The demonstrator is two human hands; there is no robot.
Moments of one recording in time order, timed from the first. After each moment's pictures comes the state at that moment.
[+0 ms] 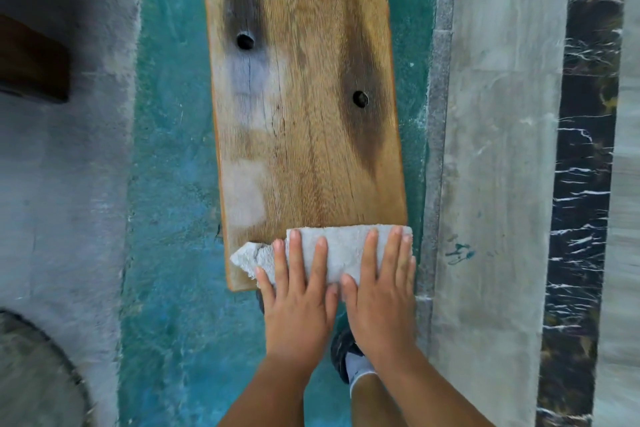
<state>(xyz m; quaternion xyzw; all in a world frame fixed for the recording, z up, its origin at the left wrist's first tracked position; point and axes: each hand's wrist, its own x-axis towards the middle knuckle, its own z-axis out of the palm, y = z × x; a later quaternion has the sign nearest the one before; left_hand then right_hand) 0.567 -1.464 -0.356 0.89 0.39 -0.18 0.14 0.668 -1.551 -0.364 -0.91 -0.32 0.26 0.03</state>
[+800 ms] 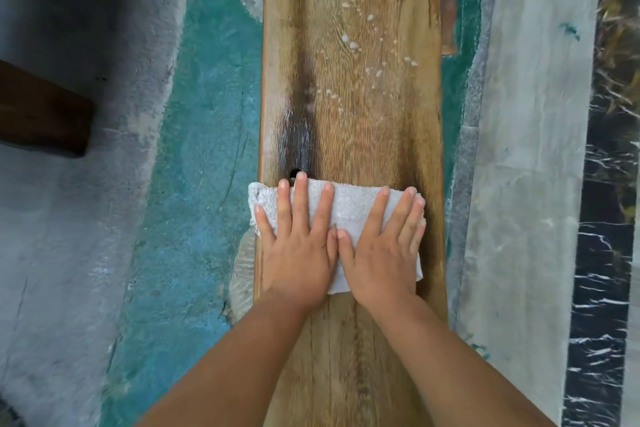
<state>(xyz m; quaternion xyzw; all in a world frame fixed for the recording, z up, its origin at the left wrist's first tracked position) 0.723 -1.214 -0.375 0.91 0.38 -0.10 0.11 0.819 -1.302 -0.381 -0.92 -0.33 0.21 0.02</state>
